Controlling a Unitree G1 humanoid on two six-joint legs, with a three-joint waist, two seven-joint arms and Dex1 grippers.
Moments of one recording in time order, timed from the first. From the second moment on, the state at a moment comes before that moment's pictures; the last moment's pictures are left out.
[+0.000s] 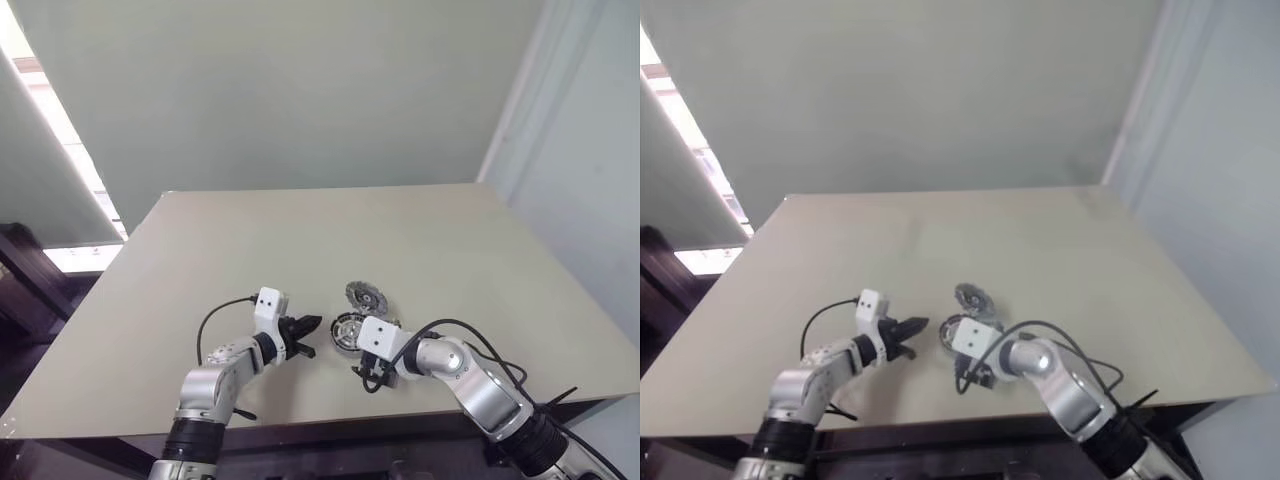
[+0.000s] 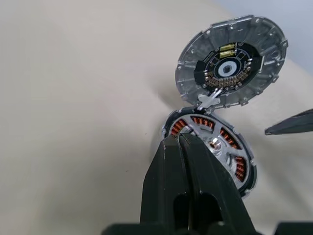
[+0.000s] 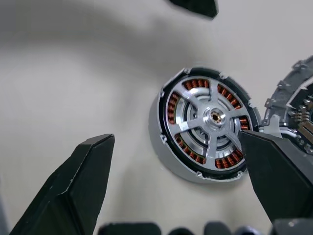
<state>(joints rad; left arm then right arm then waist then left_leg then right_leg) -0.21 0.27 0.01 0.09 -0.40 0.60 -0.59 -0.31 -0.43 0.59 -0.18 -0.18 0.50 0.66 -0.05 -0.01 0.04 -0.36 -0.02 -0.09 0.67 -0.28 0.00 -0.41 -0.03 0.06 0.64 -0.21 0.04</state>
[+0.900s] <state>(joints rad) -0.21 0.28 0.01 0.09 -0.39 0.60 -0.59 -0.36 -0.41 0.62 0.08 -0.22 0.27 0.79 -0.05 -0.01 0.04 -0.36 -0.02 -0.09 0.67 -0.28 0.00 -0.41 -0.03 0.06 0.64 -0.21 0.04</state>
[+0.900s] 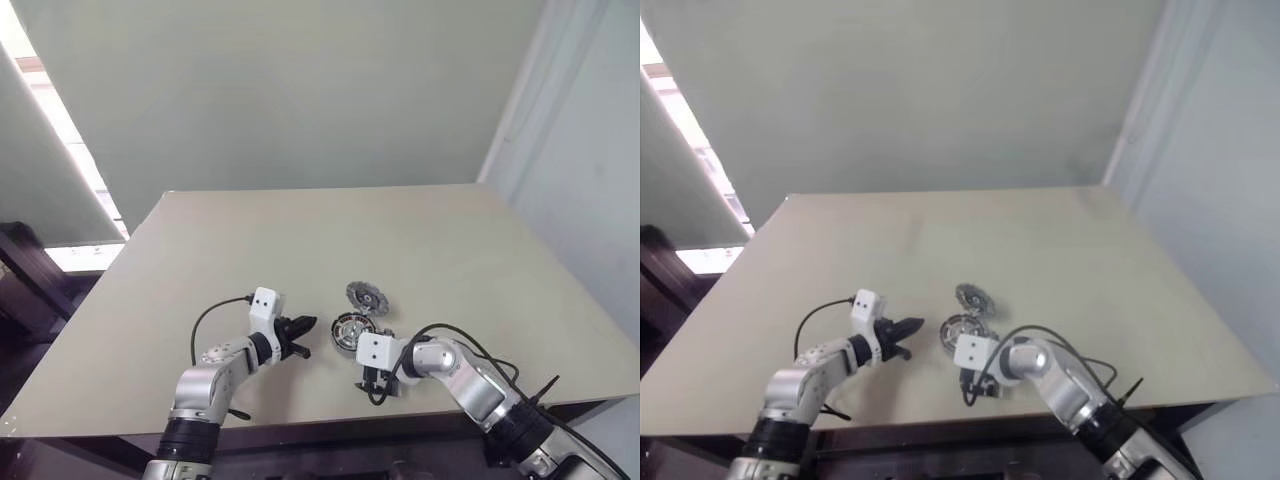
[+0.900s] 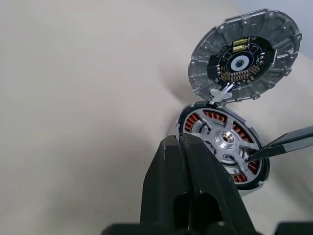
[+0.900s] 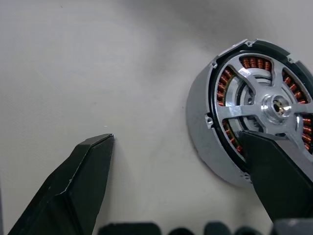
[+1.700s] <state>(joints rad) -0.21 0.28 0.01 0.09 -0.39 0.60 -0.59 -0.38 -0.38 0.60 0.15 -0.27 0.19 0.77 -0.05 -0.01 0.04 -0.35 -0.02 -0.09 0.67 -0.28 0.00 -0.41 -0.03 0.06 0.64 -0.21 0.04</state>
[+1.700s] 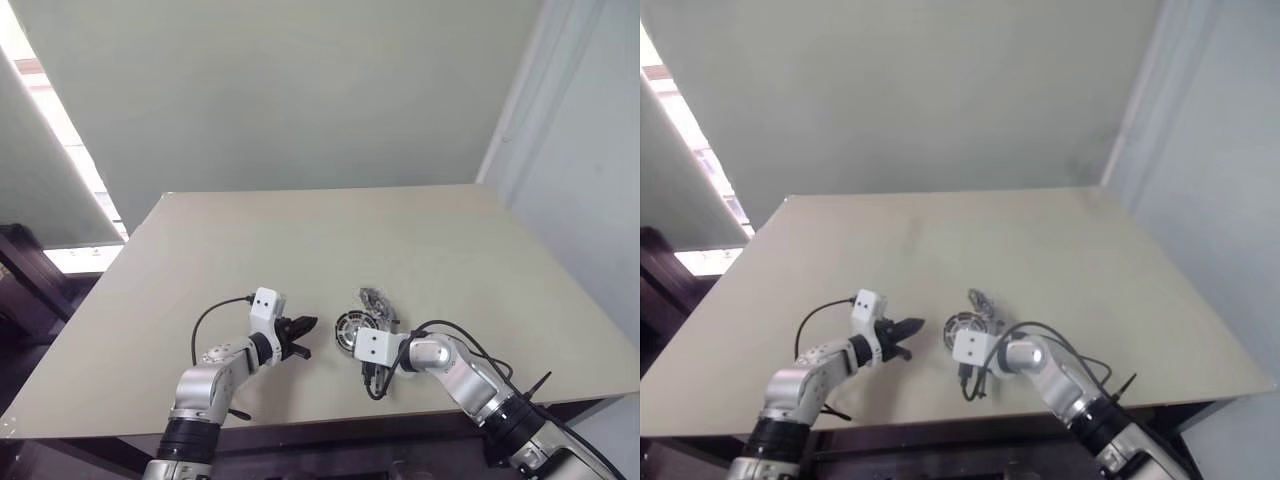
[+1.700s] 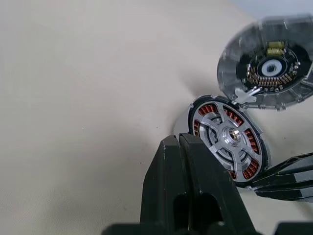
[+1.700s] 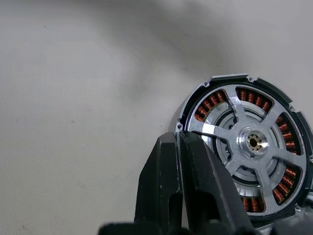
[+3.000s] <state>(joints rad) -0.19 0.30 0.06 0.12 -0.37 0.57 -0.60 -0.31 -0.08 0.61 -0.21 -0.19 1.01 0.51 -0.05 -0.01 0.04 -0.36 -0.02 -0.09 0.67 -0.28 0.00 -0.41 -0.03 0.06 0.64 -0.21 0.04</state>
